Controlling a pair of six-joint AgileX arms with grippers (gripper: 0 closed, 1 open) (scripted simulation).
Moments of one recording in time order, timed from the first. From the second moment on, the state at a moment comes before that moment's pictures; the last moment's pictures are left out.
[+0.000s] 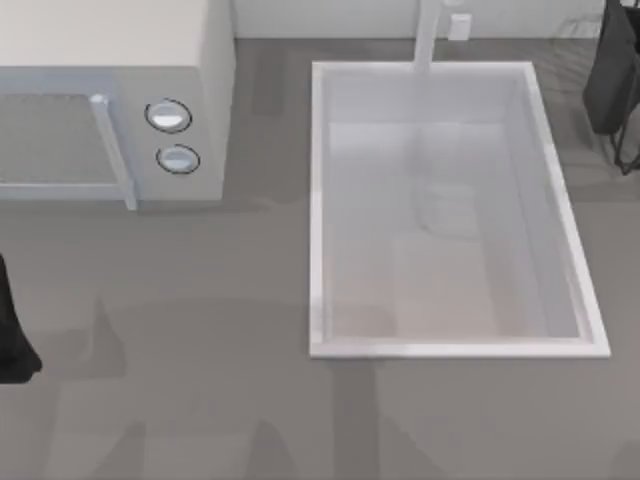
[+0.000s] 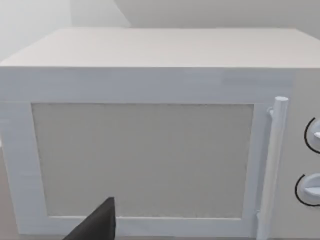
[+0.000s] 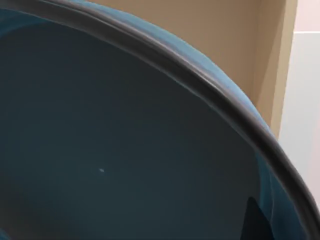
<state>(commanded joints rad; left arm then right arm) 0.00 0.00 0.00 0.00 0.00 0.00 -0.62 1.03 1.15 -0.11 -0.60 0.02</state>
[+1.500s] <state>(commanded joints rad) 0.00 0.00 0.00 0.00 0.00 0.00 -0.31 1.80 0.98 0.82 -0.28 0.02</state>
